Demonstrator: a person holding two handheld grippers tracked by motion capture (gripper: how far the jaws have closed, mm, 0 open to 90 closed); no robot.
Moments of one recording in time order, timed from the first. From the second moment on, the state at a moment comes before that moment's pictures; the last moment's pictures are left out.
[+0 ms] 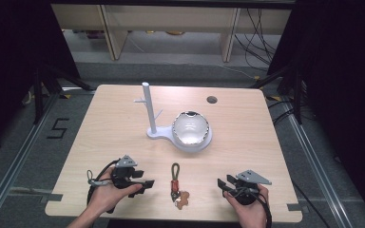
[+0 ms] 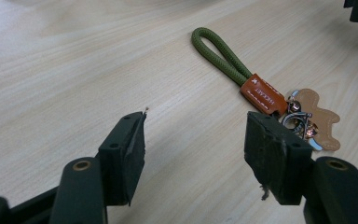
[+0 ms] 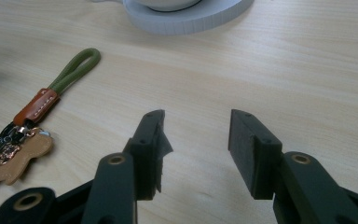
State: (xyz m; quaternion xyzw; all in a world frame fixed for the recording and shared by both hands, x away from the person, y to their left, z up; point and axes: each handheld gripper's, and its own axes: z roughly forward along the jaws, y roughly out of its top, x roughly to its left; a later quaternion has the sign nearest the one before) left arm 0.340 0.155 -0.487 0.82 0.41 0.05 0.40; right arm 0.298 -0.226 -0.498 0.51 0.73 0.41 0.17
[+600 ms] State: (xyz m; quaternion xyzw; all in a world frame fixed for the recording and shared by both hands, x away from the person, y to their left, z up) left arm 0.360 0.103 -0.472 0.86 0.42 0.03 0.29; right arm 0.298 -0.226 -0.497 0.52 0.74 0.40 0.16
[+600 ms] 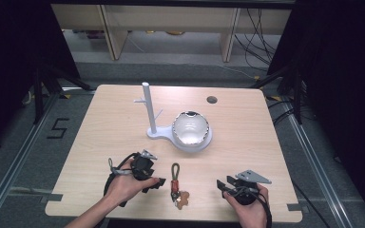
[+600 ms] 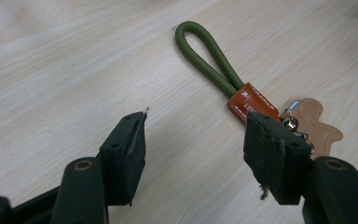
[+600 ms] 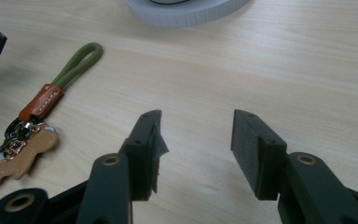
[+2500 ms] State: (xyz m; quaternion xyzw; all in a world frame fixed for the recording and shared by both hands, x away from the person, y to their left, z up) left arm 0.365 0.047 -0.484 0.92 0.33 0.03 0.20; right arm 0.296 -0.225 -0.501 0.53 0.73 0.41 0.12
